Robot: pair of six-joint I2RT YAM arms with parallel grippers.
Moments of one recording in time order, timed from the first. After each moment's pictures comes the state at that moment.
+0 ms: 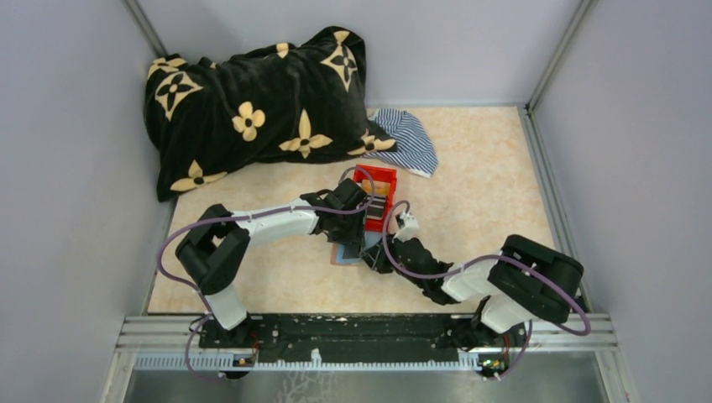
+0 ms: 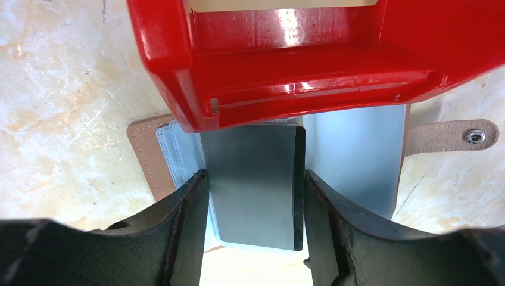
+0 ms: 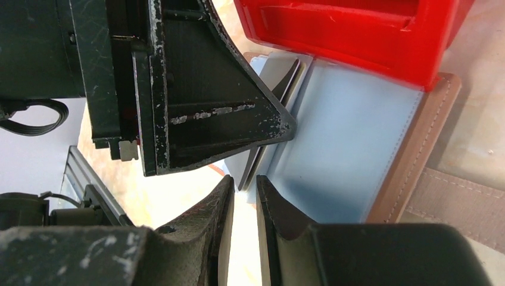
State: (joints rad) left arm -0.84 1.75 1.08 -0.43 -0.03 -0.66; right arm 1.00 1.44 0.25 0.82 0.21 0.90
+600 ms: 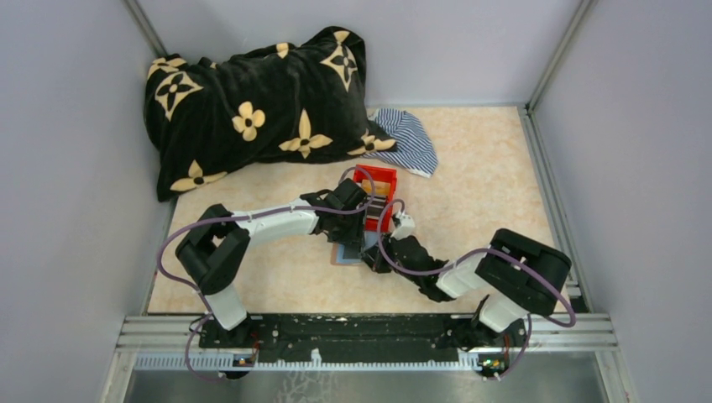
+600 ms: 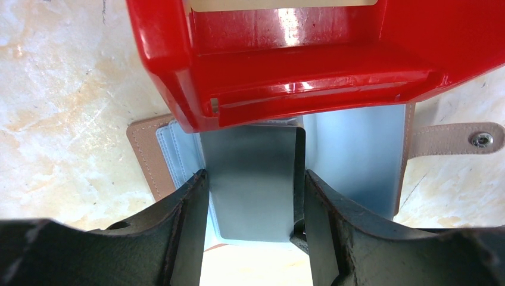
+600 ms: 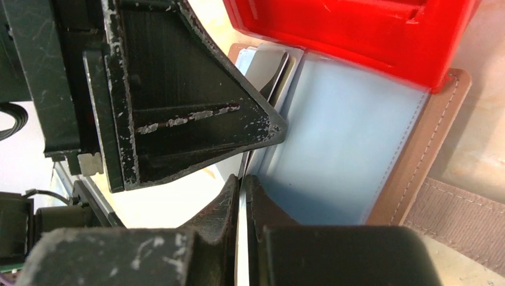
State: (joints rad) left arm -0.84 1.75 1.08 -0.43 -0.03 -0.66; right arm 0.99 1.52 0.28 0.84 0.17 0.89
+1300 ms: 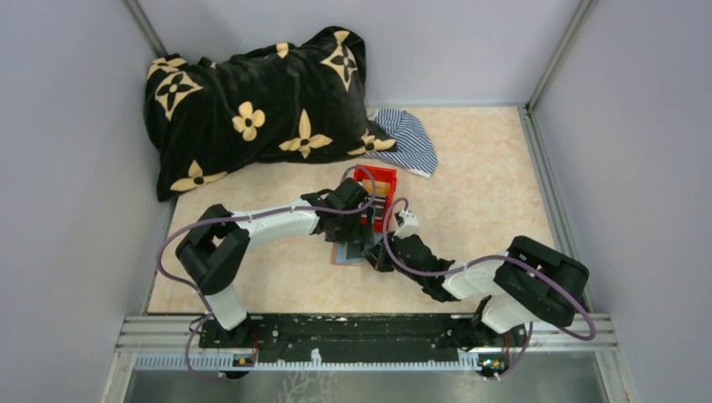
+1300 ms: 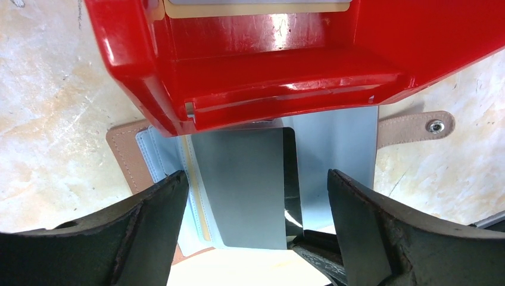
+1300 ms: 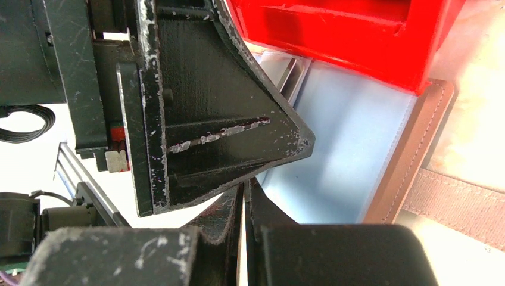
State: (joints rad) left arm -0.85 1.75 1.08 -0.40 -0.02 -0.67; right arm 0.98 1.41 0.27 0.74 0.19 0.88
